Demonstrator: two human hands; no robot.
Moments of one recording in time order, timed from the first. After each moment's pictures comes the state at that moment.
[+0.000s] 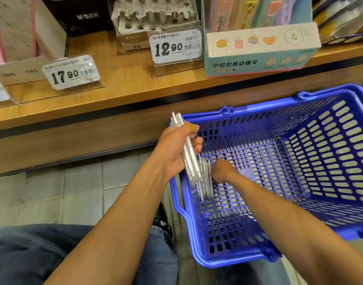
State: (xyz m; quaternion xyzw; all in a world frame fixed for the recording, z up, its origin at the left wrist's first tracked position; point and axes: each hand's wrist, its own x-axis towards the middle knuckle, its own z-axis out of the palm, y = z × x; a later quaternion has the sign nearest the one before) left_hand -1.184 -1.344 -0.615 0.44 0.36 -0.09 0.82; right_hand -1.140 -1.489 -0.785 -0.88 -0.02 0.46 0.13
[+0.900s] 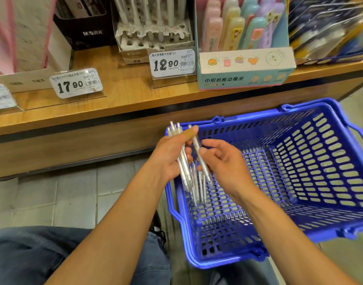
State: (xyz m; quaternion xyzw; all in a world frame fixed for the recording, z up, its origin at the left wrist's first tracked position) left_hand -1.183 -1.348 -0.609 0.44 0.38 -0.13 0.80; right_hand -1.182 -1.487 -0.625 -0.69 0.01 0.25 0.68
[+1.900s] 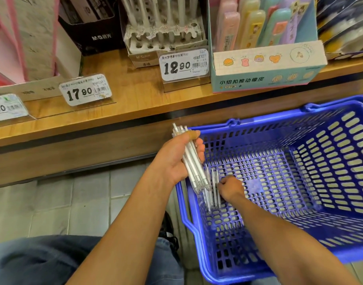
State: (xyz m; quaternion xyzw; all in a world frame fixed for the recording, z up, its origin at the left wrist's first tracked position) left_hand -1.177 -1.329 -0.611 0.37 0.41 -0.14 0.82; right_hand -1.163 -1.504 -0.837 -0.90 0.08 0.36 0.23
